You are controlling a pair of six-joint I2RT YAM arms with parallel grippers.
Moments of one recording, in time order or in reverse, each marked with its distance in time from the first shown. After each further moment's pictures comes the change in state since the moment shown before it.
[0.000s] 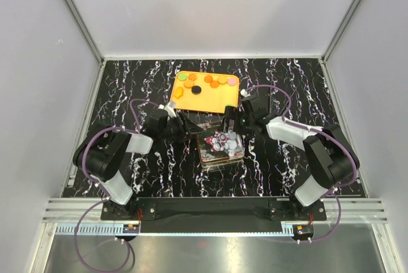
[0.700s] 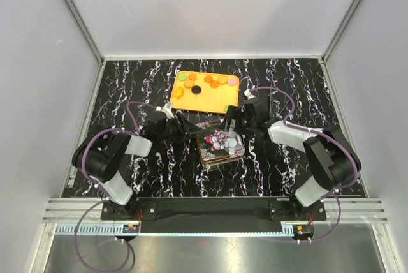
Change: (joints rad) left arm 0.005 -0.001 -0.069 0.132 -0.048 -0.081; right arm -0.014 0.010 -0.037 0.117 0.018 0.033
